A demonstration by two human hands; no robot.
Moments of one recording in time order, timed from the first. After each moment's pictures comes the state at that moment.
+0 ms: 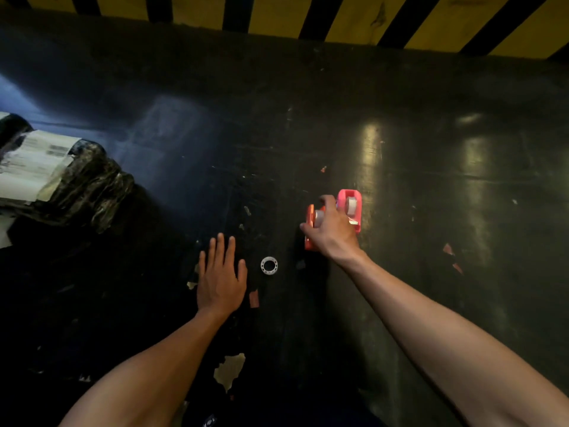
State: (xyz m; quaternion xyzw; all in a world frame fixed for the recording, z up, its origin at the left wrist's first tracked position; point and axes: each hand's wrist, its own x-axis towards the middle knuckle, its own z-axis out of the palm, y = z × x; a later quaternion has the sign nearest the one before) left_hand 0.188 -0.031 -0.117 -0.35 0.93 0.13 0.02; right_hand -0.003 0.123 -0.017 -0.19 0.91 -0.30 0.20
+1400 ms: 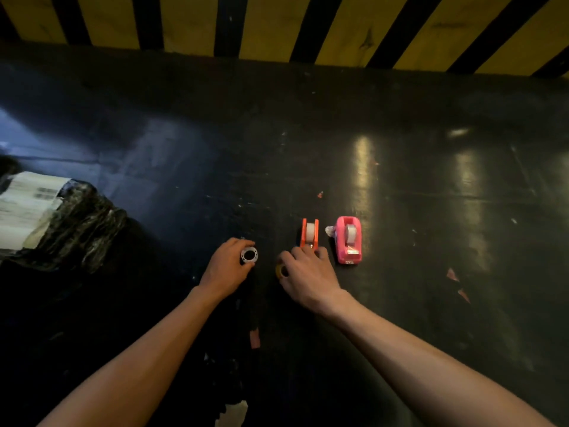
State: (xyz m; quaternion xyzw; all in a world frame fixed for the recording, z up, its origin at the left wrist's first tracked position) left_hand 0.107 -0.088 -0.053 -0.24 0.92 0.32 0.03; right_hand 0.016 0.096 -0.012 -0.45 0.87 -0.07 0.19
